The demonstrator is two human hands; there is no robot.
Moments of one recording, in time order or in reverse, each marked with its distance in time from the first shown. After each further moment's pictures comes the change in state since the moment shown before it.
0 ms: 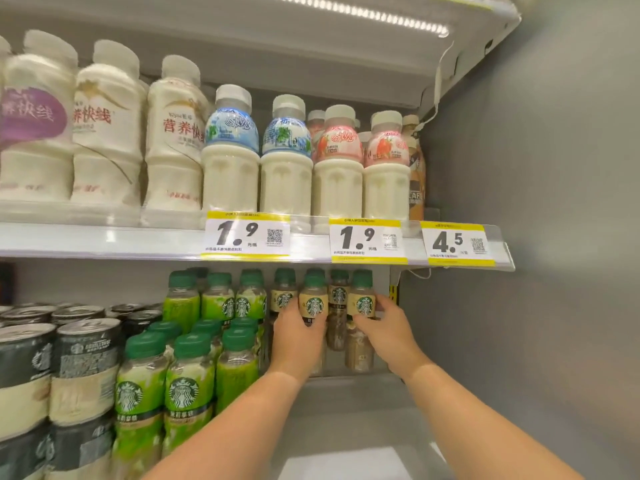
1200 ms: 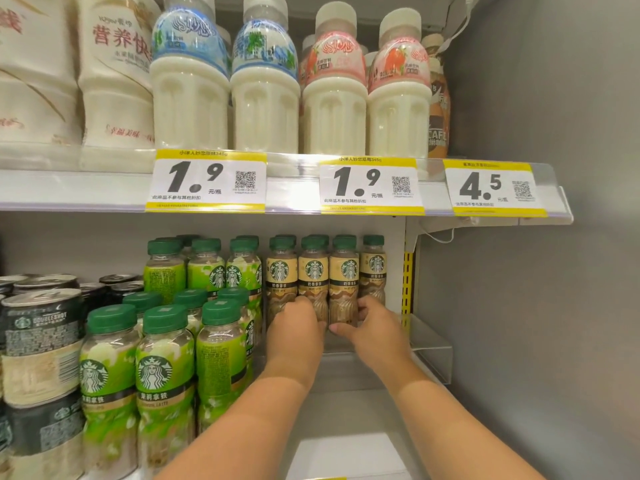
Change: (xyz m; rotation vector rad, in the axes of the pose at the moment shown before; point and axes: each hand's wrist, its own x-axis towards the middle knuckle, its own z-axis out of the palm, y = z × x) left_hand 0.000 -0.040 0.022 0.816 -0.083 -0.021; right_hand 0.002 0.074 0.042 -0.506 0.008 0.038
